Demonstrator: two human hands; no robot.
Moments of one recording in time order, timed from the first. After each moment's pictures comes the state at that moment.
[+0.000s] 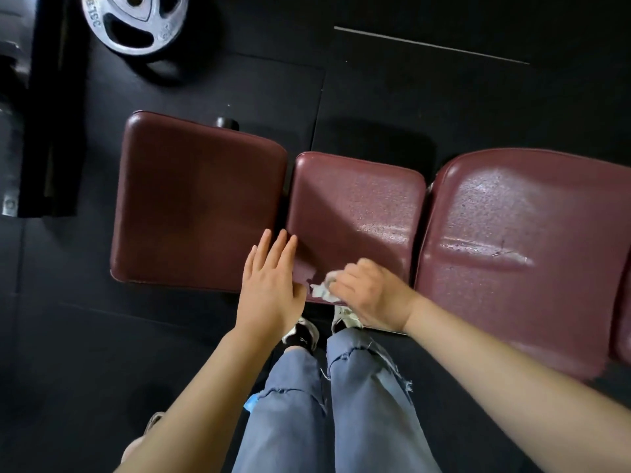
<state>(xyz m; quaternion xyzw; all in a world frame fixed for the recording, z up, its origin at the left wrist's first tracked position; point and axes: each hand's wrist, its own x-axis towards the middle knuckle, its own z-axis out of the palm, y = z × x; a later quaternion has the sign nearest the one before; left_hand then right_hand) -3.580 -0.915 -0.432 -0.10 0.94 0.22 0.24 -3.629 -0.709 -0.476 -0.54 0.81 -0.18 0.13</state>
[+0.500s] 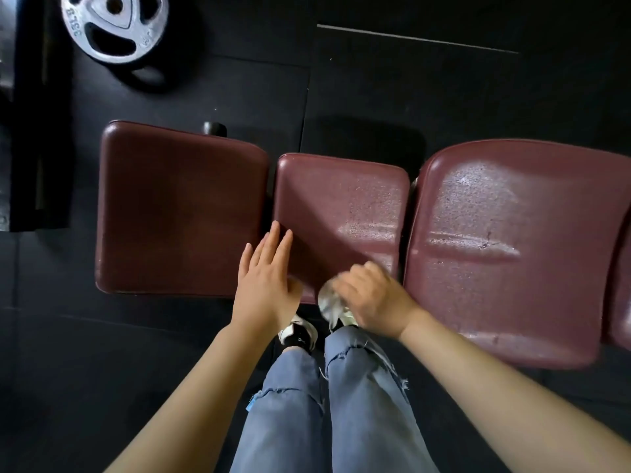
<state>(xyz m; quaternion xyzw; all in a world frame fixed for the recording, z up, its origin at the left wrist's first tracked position) -3.593 -0.904 -0.435 -0.09 0.94 0.23 0.26 -3.608 -0.687 -0.487 -0.43 0.87 -0.20 0.14</state>
